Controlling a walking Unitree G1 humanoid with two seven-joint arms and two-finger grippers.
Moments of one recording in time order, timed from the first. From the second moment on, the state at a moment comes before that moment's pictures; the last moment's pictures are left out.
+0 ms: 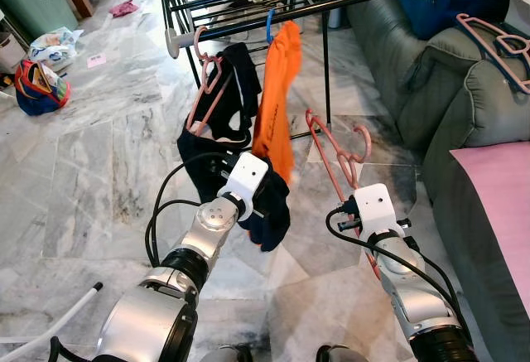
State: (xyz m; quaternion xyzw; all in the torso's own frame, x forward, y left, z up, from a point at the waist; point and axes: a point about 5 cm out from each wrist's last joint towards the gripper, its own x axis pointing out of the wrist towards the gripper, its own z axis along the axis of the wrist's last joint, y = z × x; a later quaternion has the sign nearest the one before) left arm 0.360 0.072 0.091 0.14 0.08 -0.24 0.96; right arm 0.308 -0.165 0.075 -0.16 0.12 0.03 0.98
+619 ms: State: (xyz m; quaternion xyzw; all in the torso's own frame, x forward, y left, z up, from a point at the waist) left arm 0.350 0.088 0.101 0.07 -0.01 -0.23 0.97; right arm 0.298 -0.165 0.082 -0.12 0.06 -0.02 0.99
